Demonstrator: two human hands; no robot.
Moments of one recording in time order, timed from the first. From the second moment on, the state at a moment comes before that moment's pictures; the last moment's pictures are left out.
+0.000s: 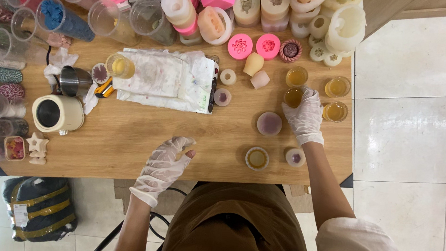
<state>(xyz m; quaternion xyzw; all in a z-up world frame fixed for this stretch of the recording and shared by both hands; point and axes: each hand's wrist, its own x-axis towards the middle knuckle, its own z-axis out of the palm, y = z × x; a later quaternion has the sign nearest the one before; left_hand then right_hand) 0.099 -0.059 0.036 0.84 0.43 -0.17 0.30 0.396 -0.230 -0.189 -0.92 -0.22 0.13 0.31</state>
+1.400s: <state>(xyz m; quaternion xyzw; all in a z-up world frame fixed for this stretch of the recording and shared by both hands) -0.029 0.008 0.030 0.79 0.47 -0.03 0.38 0.218 0.083 -0.024 -0.73 -0.57 0.13 0.35</state>
